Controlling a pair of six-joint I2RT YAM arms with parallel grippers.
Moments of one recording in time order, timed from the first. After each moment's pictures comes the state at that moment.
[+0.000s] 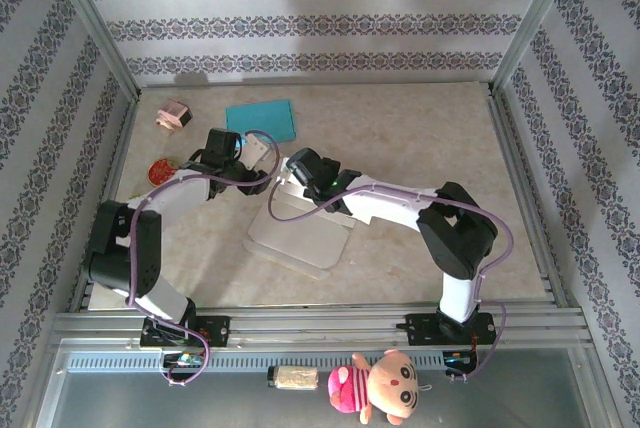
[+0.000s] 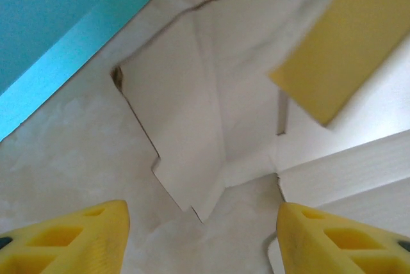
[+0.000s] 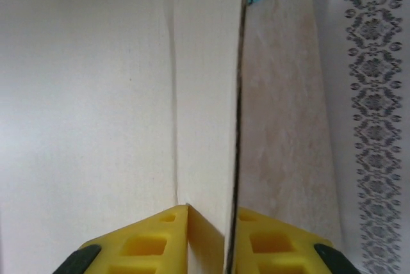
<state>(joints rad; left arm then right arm) -0.22 1.62 0.98 -0.24 0.24 0.36 0.84 1.84 1.26 -0.30 0.52 -0.63</state>
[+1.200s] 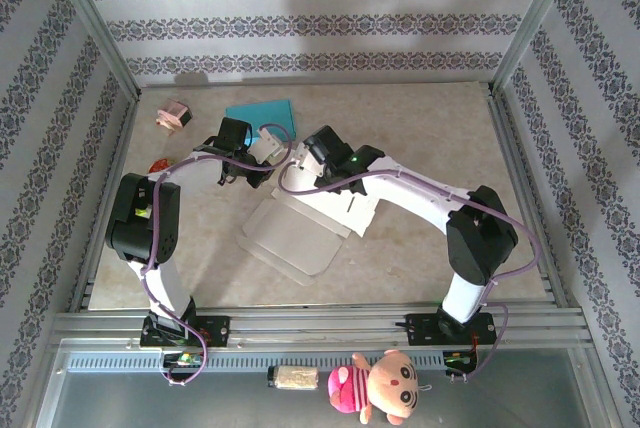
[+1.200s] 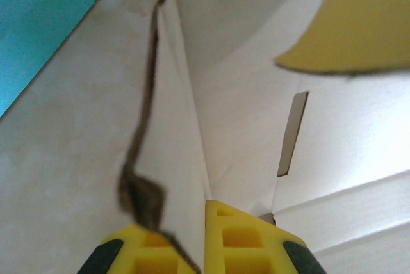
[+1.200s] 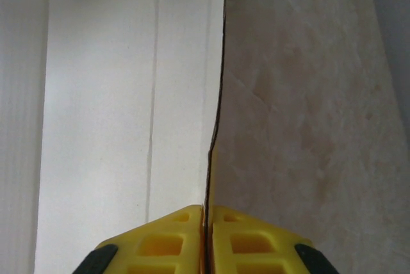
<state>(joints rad) -0.22 1.80 1.14 -0.31 0.36 0.44 0.76 1.75 1.38 -0.61 0.32 -0.50</state>
